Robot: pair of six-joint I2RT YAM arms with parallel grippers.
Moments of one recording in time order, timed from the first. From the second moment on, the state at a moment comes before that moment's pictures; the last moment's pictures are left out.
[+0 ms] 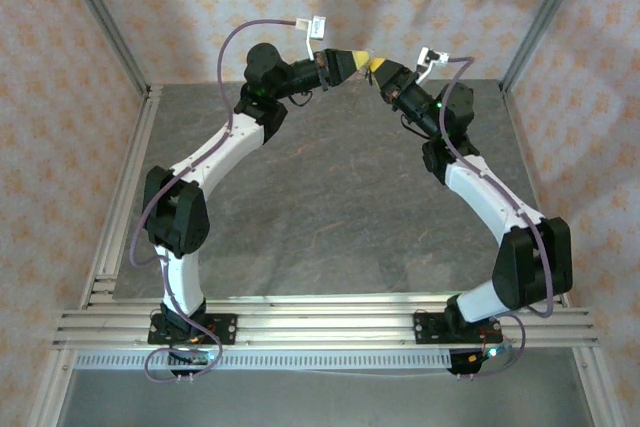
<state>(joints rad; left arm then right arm) -0.42 1.93 1.75 0.55 0.83 -0.93 0.29 1.48 1.15 0.61 -0.51 1.20</state>
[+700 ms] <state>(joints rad) -0.43 1.93 1.75 0.56 0.81 -0.93 0.27 1.38 1.09 0.55 -0.45 1.16</state>
